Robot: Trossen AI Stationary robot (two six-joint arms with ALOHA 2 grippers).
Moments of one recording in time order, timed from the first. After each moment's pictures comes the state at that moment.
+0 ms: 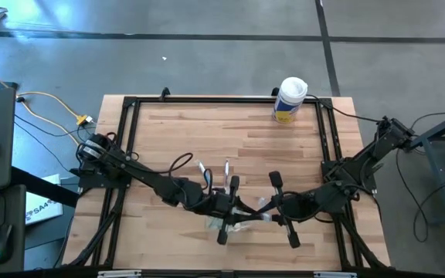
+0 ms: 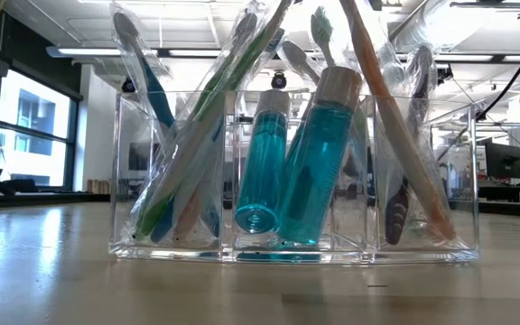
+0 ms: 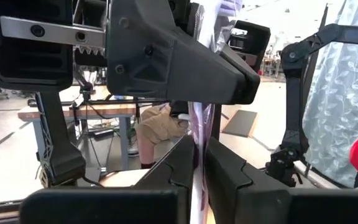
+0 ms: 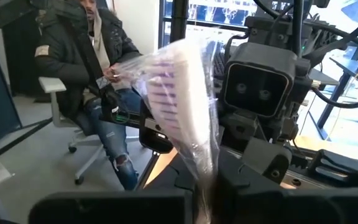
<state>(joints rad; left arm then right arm) -0.43 1.77 1.38 0.58 -0.21 0.00 0.67 1.36 1.29 -0.08 0.41 0.00</state>
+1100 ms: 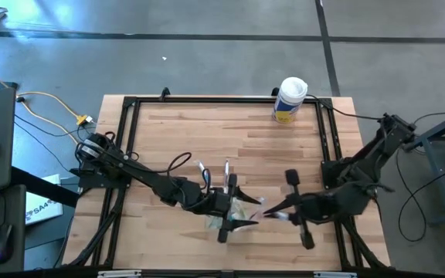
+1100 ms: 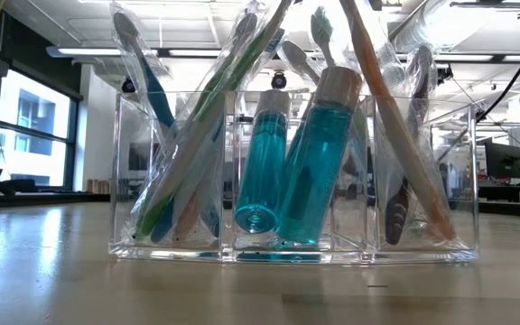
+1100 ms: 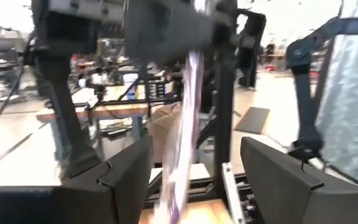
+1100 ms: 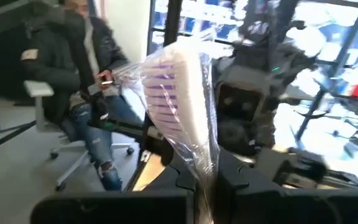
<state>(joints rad) -0.43 1.76 1.38 0.56 -0.27 0.04 0.76 1.29 1.29 -0.11 0.56 -0.06</state>
